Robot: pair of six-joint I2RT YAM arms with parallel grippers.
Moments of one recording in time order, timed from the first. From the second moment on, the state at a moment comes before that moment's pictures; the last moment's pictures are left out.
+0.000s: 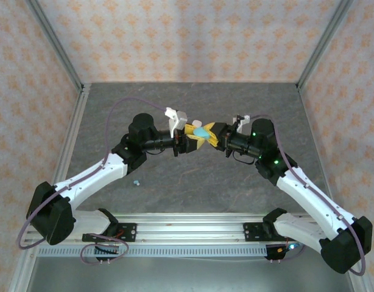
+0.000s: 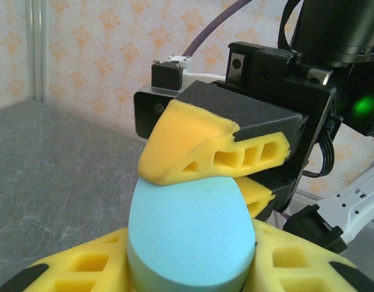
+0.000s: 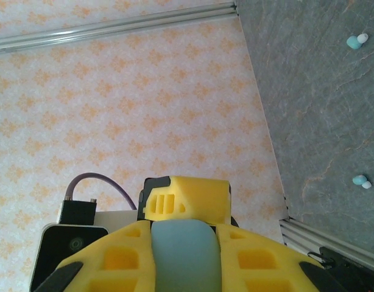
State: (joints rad) left arm -0.59 1.28 0.91 0.29 0.71 -0.22; right arm 0.53 0.98 0.83 -0.03 -0.53 1.61
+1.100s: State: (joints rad) left arm -0.55 1.15 1.13 -0.24 0.89 -0.13; right arm 0.60 0.91 1.17 -0.54 -0.57 0.52
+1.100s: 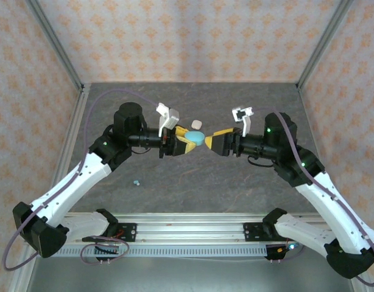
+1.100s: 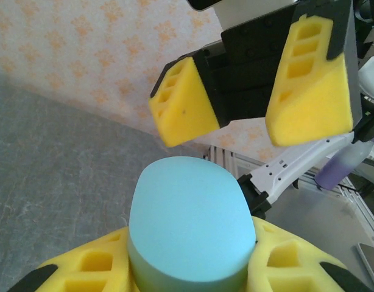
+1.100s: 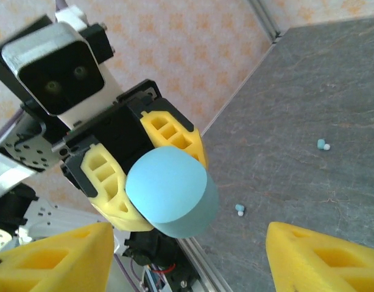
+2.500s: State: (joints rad) left arm -0.53 1.17 1.20 -0.33 0.92 -0.14; right arm 0.63 0.98 1.13 -0.34 -0.59 0.66
